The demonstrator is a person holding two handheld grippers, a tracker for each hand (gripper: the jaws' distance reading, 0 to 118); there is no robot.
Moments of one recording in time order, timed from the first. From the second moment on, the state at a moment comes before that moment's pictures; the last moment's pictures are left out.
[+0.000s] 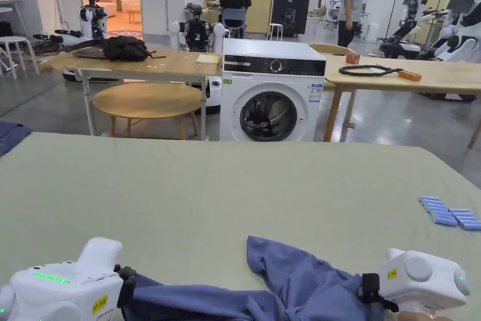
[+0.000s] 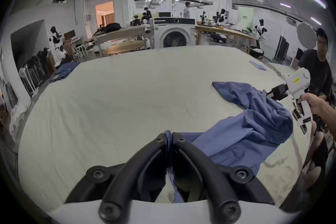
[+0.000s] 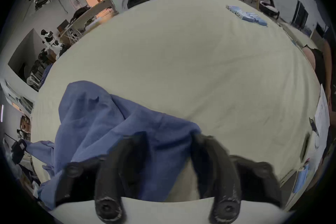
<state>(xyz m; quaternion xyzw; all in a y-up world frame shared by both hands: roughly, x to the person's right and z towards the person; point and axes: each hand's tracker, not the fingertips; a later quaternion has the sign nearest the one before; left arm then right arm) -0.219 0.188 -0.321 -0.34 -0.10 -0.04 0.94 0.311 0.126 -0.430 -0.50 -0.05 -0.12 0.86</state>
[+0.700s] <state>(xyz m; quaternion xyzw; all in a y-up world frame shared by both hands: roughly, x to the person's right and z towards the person) -0.349 0.344 -0.308 -0.22 -0.01 0.02 0.98 0.298 0.344 -0.356 -0.20 -0.09 0.03 0.98</state>
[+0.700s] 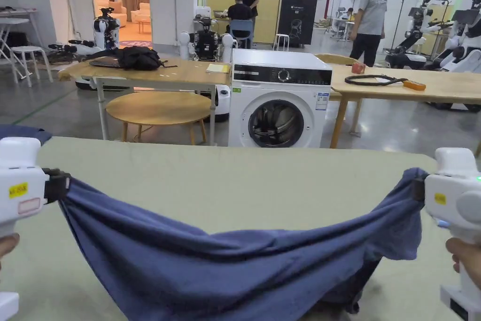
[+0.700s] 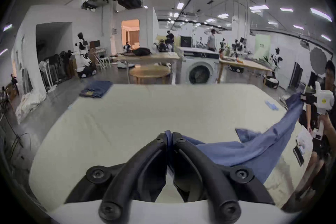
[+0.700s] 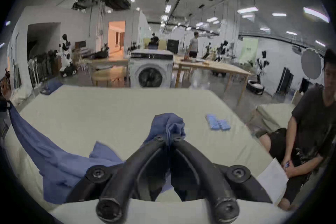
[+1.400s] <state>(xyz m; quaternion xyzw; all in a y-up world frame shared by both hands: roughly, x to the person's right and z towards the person) -0.421 0.542 -0.405 -0.14 0.10 0.00 0.99 0.256 0.533 -0.471 -0.09 -0.10 0.02 0.99</state>
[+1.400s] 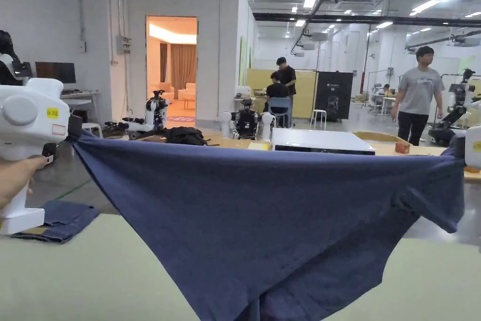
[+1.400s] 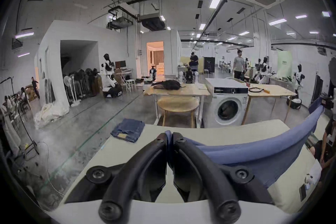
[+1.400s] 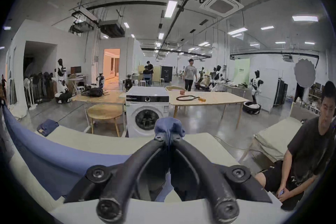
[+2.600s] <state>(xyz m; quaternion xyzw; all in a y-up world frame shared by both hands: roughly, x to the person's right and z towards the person) -0.375 0.173 -0.159 -0.29 0.07 0.06 0.95 0.283 0.191 -0.257 -0.28 -0.09 0.10 0.95</state>
